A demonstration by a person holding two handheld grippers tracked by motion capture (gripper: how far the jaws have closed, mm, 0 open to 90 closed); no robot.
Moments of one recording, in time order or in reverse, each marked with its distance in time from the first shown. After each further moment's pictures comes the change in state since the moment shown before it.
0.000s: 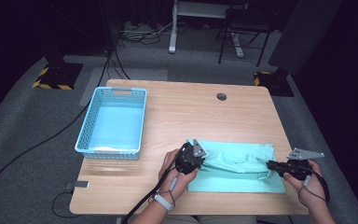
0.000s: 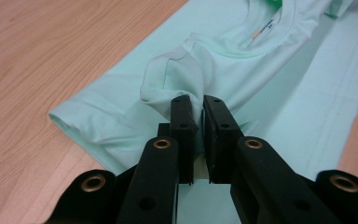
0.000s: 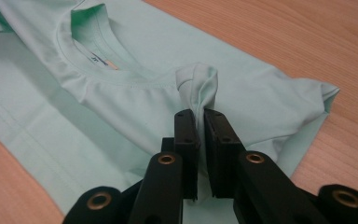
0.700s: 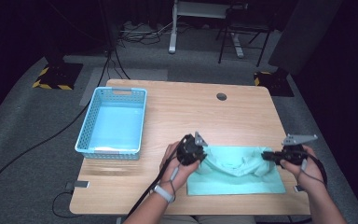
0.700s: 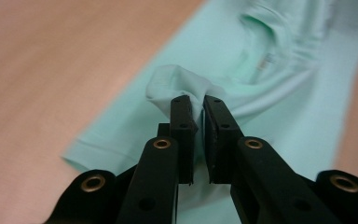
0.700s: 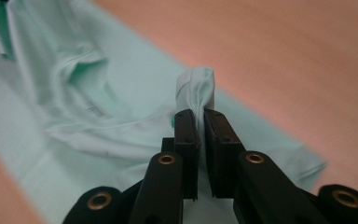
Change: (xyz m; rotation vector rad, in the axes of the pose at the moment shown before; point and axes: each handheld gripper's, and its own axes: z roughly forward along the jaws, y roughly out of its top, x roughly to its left) left arm 0.030 0.030 0.005 0.026 -0.029 -0.045; right arm -0.012 0.047 0.009 0.055 0.096 -0.030
